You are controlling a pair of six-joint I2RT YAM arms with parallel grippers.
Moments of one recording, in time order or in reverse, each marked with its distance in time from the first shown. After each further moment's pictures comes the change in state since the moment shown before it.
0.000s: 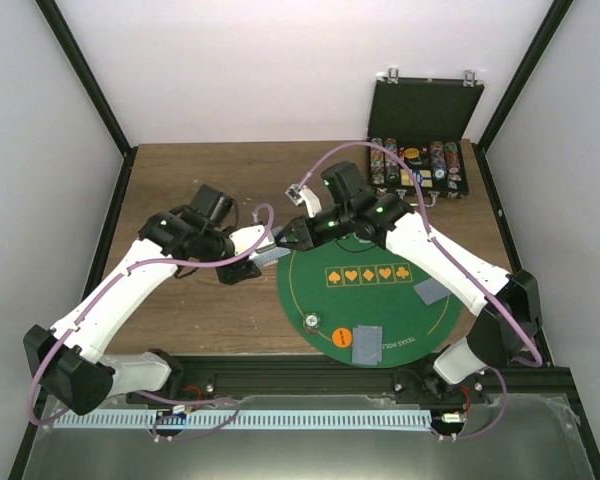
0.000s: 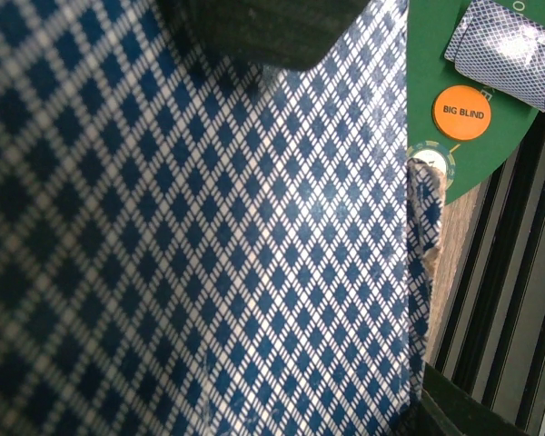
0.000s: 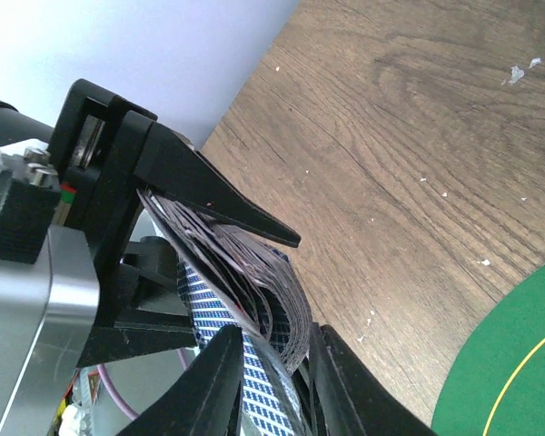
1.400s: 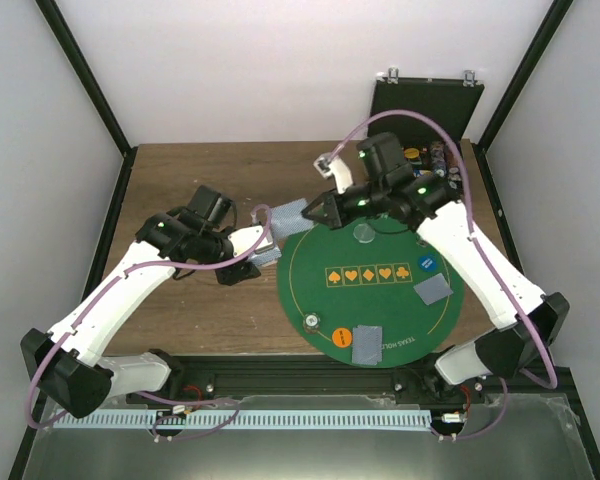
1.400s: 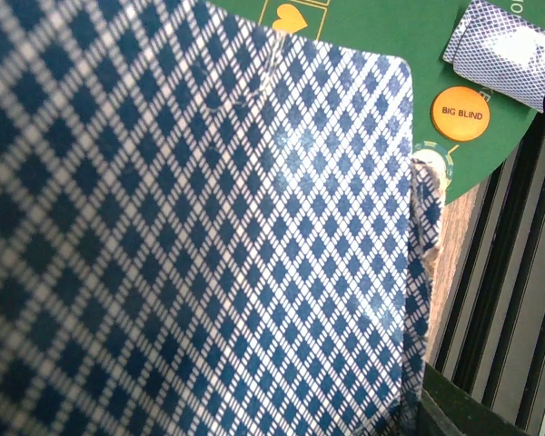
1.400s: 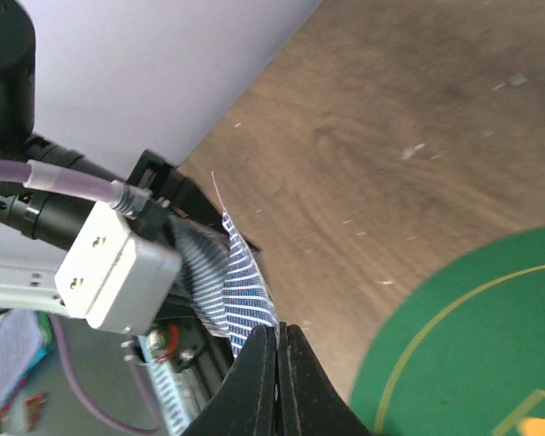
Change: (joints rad) left arm 0.000 -0.017 -0.003 0.000 0.000 0.000; right arm -0.092 -0.073 0.187 -0.240 0.057 -0.146
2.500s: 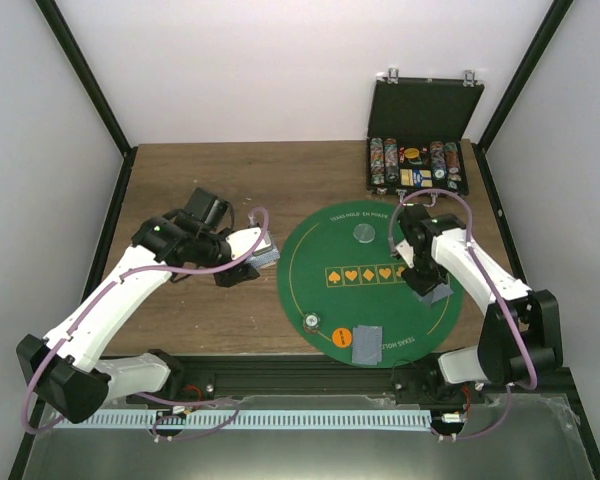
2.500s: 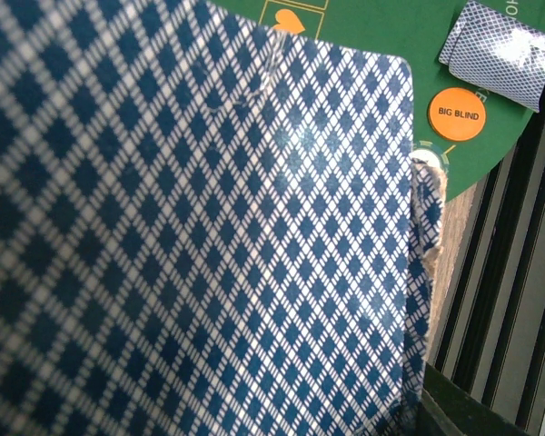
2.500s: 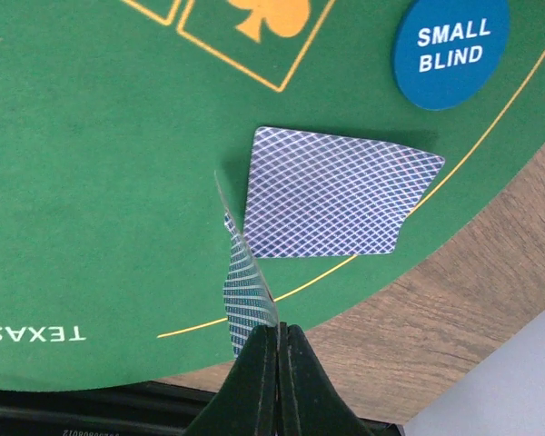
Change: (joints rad) left arm 0.000 -0.029 -0.018 0.003 0.001 0.004; right arm -0.351 -0.080 -0.591 -0.348 0.907 -0.574
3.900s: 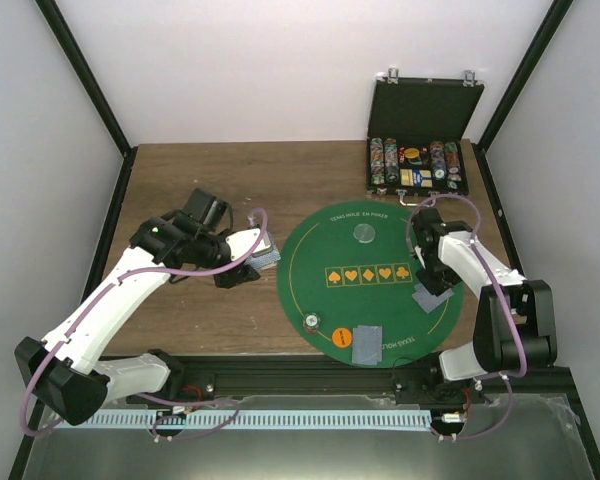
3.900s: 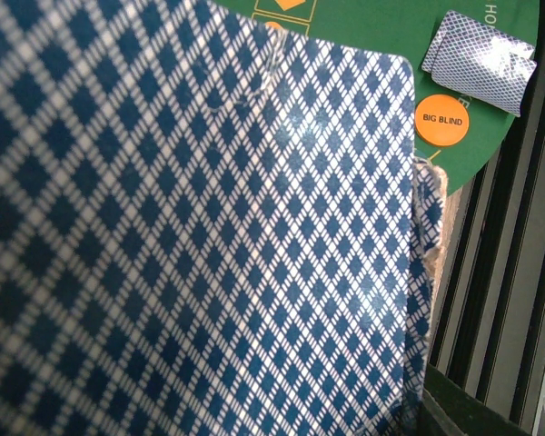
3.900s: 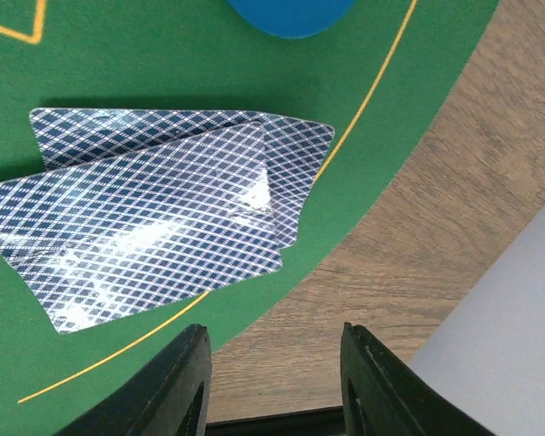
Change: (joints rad) left arm 0.000 -0.012 -0.003 0.000 0.029 0.013; right arm -0.148 0.063 -0.093 0.168 0.164 0.001
